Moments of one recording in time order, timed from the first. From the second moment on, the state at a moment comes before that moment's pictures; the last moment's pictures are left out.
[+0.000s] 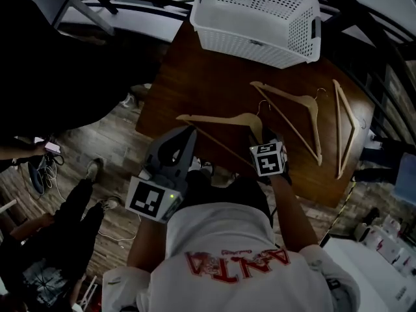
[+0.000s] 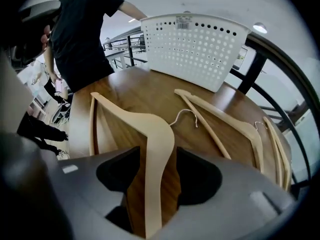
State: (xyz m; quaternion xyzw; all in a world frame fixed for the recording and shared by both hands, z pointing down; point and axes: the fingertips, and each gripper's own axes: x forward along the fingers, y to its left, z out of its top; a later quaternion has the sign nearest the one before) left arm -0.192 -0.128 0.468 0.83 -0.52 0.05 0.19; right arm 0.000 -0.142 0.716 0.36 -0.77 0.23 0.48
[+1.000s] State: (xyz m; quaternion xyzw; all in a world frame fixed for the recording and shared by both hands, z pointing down) left arm -0.214 -0.148 0.435 0.85 -0.50 0.01 0.16; right arm 0.005 -0.195 0.602 0.46 -0.80 0.14 0.36
